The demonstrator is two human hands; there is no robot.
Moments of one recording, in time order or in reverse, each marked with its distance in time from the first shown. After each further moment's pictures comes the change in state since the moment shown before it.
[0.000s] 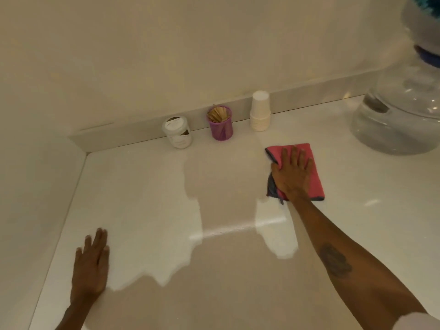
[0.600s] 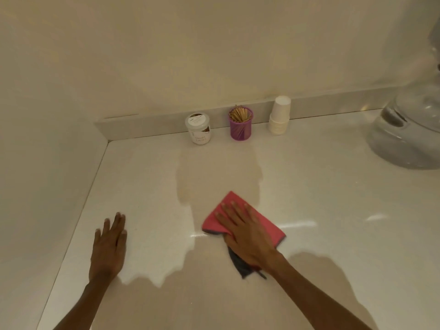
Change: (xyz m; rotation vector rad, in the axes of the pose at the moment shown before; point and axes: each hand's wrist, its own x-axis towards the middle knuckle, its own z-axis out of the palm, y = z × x) left_hand -0.002 -0.005 0.002 0.005 0.033 0.016; right_hand -0.185 -0.088 0.049 -0.012 -0.116 -0.815
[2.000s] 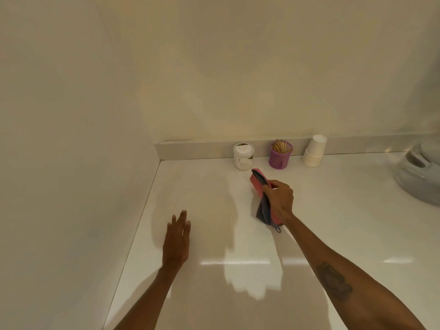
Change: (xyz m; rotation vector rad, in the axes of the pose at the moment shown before) left_hand 0.019 0.039 -0.035 -0.495 -0.013 -0.087; right_hand 0.141 -0.045 -0.111 0.775 0.437 0.698
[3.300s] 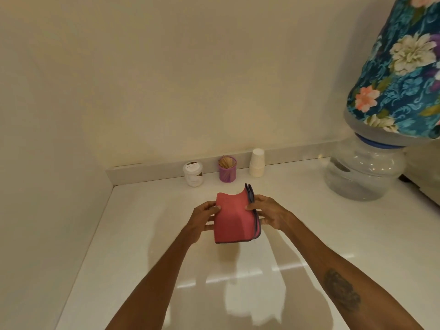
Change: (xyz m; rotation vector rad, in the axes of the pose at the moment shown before) left_hand 0.019 0.235 0.109 -0.669 -0.568 -0.127; right_hand 0.007 0.041 -0.176 0.476 -0.521 0.379
